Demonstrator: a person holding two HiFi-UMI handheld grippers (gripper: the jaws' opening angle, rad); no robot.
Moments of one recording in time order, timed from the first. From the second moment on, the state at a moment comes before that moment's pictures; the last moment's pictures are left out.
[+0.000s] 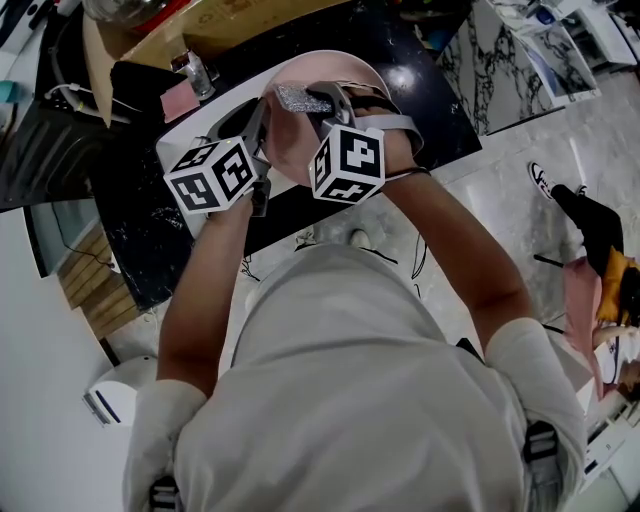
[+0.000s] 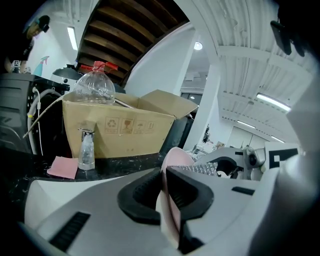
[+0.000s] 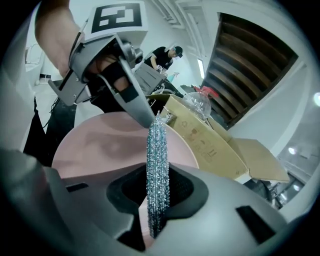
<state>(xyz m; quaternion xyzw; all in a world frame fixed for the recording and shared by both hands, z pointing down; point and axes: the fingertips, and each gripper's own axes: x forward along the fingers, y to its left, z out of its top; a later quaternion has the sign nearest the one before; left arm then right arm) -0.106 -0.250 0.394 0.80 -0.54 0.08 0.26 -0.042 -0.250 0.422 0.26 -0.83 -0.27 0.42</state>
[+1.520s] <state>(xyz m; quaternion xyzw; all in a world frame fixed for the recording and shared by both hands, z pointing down) -0.157 -0.246 0.378 0.76 -0.59 0.03 0.26 -0.022 -0.164 0.494 0.12 -0.80 -0.34 0.47</state>
